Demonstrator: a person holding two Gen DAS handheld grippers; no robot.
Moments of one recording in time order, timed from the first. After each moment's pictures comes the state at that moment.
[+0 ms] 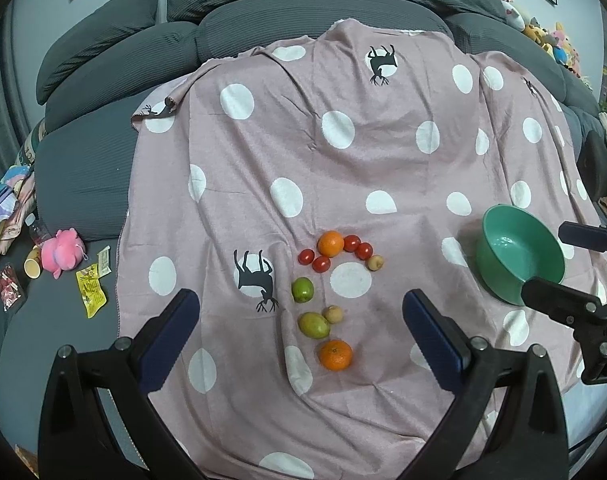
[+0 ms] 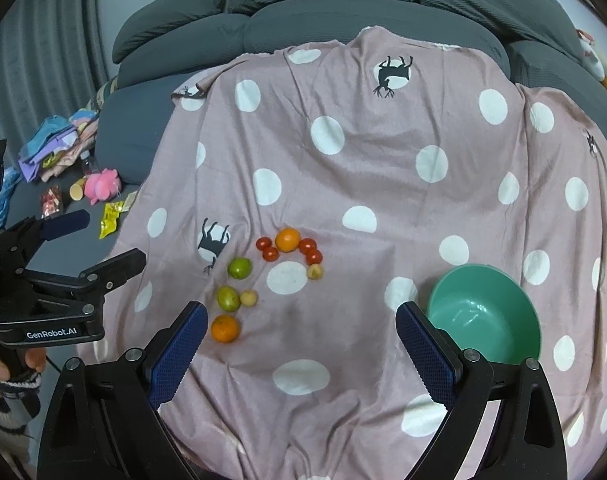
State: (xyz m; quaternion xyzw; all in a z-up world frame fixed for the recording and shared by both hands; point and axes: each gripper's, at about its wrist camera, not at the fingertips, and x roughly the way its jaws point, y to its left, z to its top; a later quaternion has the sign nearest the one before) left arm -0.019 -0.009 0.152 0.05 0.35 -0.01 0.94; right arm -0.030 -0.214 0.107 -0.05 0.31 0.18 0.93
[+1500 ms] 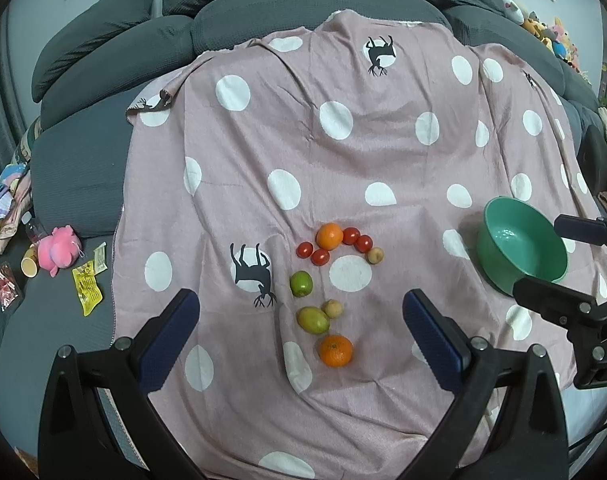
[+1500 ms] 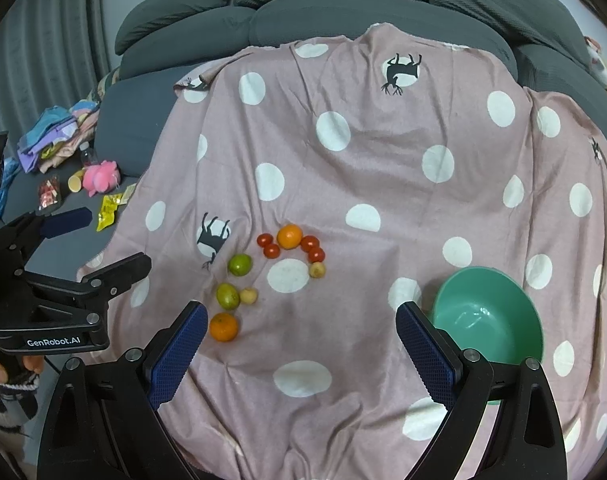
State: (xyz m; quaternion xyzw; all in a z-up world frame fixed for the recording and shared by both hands) left arm -0.015 -0.011 0.142 0.05 0.36 -0.02 0.93; right arm -0.028 -0.205 0.103 -0.06 0.31 0.18 0.93
